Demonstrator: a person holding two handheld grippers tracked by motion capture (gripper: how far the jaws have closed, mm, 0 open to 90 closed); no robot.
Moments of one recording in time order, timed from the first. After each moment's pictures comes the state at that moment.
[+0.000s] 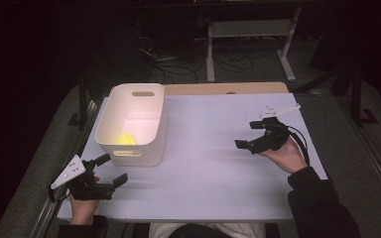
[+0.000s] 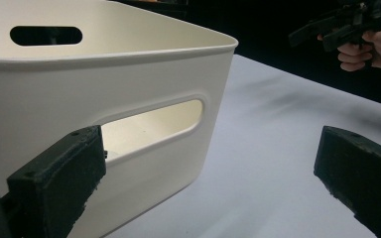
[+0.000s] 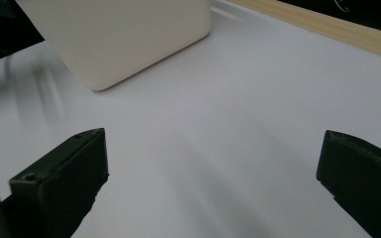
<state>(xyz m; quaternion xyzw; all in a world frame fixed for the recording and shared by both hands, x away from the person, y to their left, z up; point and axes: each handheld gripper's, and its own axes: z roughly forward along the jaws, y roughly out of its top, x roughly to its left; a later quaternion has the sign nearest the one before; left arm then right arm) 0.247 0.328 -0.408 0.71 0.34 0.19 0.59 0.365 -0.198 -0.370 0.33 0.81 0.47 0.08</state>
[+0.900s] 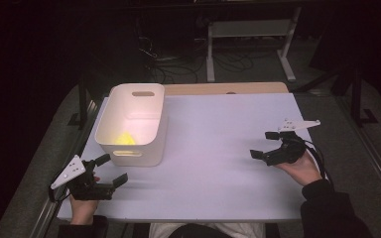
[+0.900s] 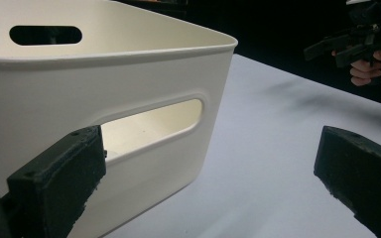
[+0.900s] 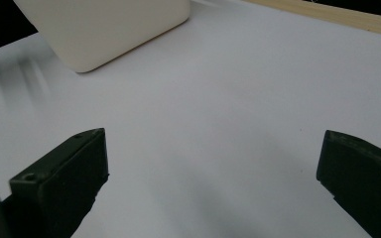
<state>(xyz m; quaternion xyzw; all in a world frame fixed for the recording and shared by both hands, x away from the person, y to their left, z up) 0.247 0.328 -0.409 0.71 0.34 0.19 0.59 0.338 -0.240 -0.397 0.36 0.79 0.48 0.09</state>
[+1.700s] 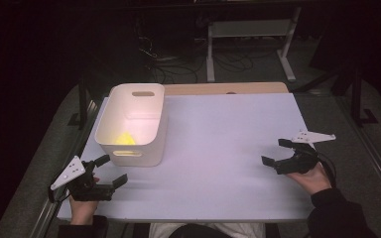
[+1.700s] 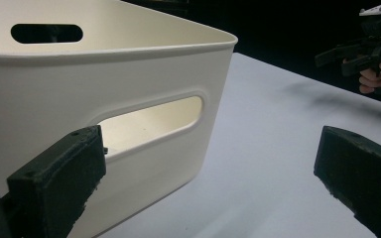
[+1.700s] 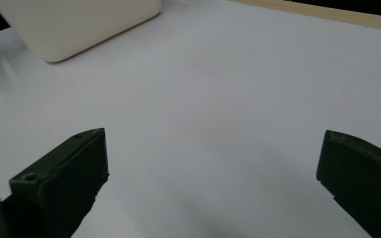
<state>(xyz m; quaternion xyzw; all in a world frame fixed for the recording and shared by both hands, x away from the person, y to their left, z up) 0.245 0.328 -0.409 0.71 0.34 0.19 0.59 0.315 -0.269 -0.417 0.38 0.77 0.48 0.14</state>
